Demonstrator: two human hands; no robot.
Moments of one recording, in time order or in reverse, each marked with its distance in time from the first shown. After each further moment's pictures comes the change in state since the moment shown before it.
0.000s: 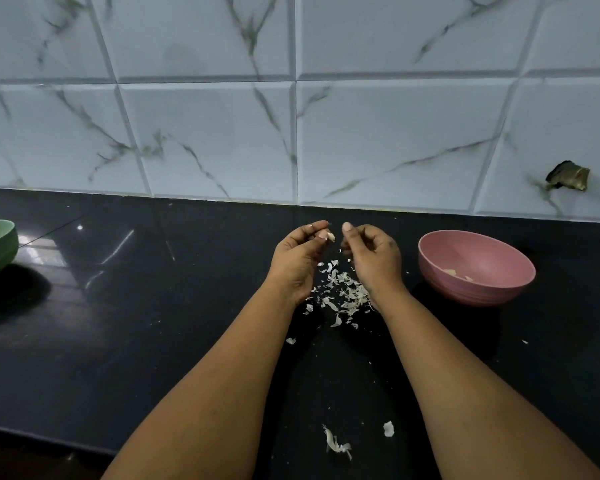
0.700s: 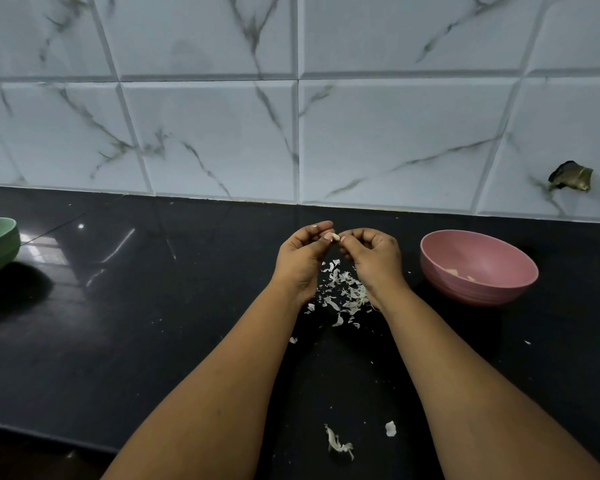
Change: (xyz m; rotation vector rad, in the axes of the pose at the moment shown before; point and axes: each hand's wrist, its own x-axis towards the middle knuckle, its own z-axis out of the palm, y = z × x) left_hand -0.004 -0.002 0.006 0.001 0.031 -0.005; right_hand 0.000 -0.002 0.002 0.157 -0.040 0.082
